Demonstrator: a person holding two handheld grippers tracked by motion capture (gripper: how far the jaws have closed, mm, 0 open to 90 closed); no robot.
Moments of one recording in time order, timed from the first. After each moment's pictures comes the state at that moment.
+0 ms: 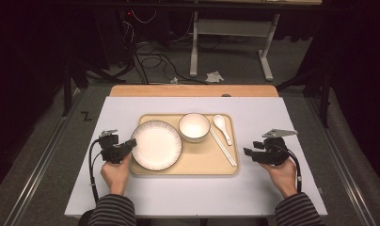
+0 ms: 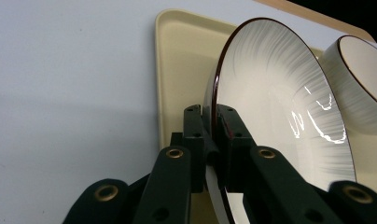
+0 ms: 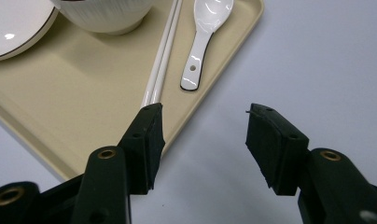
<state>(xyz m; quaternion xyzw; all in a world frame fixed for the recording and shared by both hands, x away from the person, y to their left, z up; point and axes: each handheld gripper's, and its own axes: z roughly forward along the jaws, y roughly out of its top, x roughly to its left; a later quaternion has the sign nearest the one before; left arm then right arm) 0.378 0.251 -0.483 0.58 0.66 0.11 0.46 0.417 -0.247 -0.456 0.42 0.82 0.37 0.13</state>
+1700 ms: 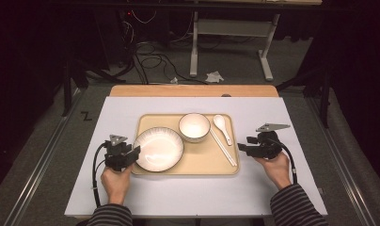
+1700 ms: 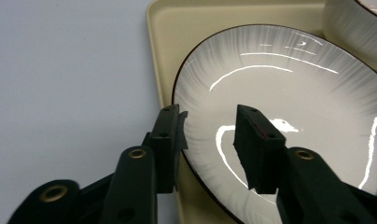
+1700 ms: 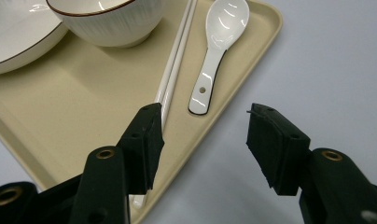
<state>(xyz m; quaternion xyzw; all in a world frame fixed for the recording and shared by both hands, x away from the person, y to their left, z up) 0.380 0.233 -0.496 0.66 0.64 0.18 0.34 0.427 -0.254 -0.458 0.43 0.81 0.37 0.13</state>
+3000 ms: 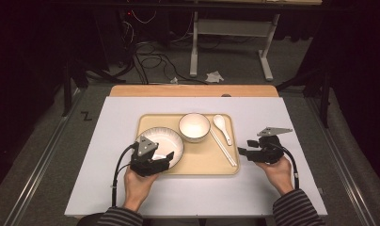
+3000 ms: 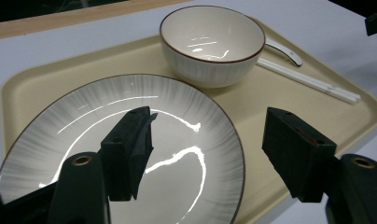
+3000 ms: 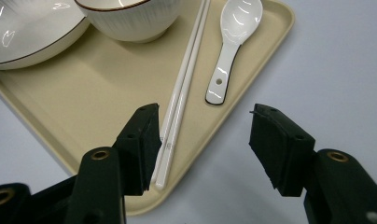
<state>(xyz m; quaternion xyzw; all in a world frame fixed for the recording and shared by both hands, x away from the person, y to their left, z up) 0.346 0.170 -0.460 0.73 0.50 0.23 0.41 0.428 -0.245 -0.458 0.42 0.82 0.38 0.12</state>
